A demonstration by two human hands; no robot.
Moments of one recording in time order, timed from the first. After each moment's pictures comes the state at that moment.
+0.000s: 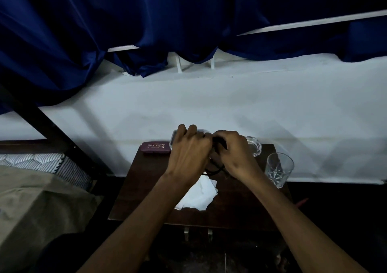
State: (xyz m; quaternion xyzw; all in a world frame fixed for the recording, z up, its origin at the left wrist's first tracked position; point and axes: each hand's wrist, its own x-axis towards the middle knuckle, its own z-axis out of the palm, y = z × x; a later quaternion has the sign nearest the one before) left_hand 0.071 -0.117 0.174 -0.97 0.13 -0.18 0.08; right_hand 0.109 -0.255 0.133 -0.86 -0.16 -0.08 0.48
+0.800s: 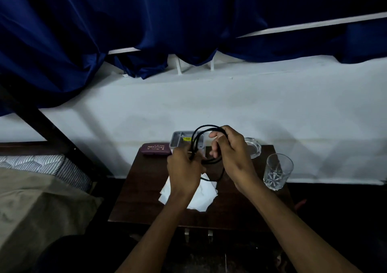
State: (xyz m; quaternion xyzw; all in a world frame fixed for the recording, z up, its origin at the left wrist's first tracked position) left_hand 0.055 -0.115 0.134 -0.85 -0.12 -0.16 -0.48; right_hand 0.097 -0.244 0.129 -0.73 -0.10 -0.08 0.67
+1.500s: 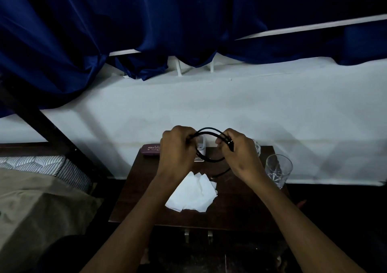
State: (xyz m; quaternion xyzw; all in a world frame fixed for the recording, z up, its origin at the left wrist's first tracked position) left_hand 0.078 -0.092 0.175 -0.93 0.02 -0.21 -0.31; right_hand 0.109 -0.268 0.126 -0.86 -0.12 -0.12 0.48
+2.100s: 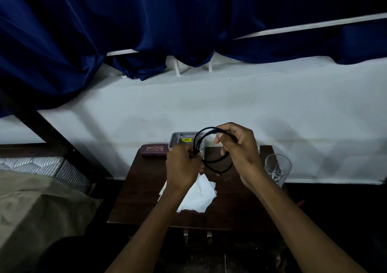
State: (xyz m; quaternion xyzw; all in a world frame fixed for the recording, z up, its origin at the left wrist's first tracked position) left_hand 0.068 -0.108 0.138 -0.88 -0.11 -0.10 -0.46; right_hand 0.104 -0.265 0.140 -0.69 -0.10 -0.07 0.71
